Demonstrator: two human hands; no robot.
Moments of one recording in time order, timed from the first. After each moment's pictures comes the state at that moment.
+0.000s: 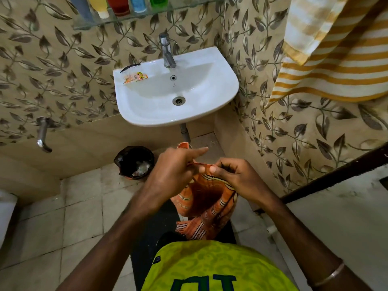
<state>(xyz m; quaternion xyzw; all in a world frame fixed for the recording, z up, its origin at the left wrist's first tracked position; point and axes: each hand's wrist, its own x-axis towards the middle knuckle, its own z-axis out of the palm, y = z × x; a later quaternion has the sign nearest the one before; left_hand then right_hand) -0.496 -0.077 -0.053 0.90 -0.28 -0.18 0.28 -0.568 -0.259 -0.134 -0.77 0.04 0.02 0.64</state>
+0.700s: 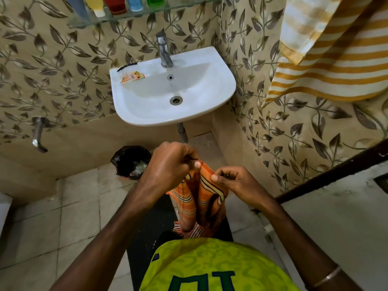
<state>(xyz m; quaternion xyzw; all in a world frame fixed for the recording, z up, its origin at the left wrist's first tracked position) -0.488 -0.080 -0.050 0.90 -0.29 -0.17 0.27 -0.580 -0.268 -0.154 -0.73 0.04 0.08 0.68</state>
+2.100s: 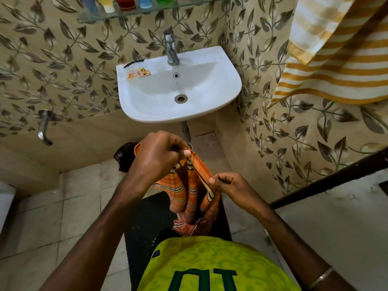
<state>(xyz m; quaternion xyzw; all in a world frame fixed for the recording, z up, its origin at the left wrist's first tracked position) -0.475 -0.061 -0.047 0.92 -0.20 -0.14 0.32 -0.581 -0.252 -0.179 -0.72 0.06 0.09 0.68</state>
